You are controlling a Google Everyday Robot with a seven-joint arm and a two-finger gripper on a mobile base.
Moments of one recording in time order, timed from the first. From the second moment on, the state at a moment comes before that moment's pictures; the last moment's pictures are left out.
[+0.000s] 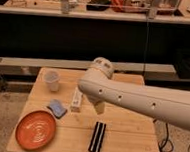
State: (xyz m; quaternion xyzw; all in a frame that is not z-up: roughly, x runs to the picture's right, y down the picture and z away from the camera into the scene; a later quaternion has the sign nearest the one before) arm 0.008 0.102 0.680 -0.19 -0.05 -0.23 0.95
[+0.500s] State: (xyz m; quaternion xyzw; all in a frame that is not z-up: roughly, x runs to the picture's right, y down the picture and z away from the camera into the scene) arm -0.028 0.115 0.690 -0.17 -0.07 -0.25 0.95
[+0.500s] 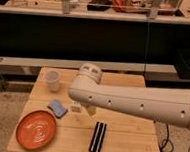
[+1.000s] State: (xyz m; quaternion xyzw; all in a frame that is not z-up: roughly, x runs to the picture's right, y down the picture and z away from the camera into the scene) arm -0.057 0.120 0.691 -0.16 -0.08 -0.27 0.95
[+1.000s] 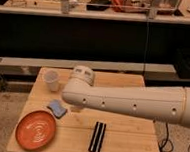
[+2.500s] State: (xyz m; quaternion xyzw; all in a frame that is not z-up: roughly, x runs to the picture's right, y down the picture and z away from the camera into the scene) arm -0.115 0.142 0.694 -0.15 -0.14 -0.31 0.93
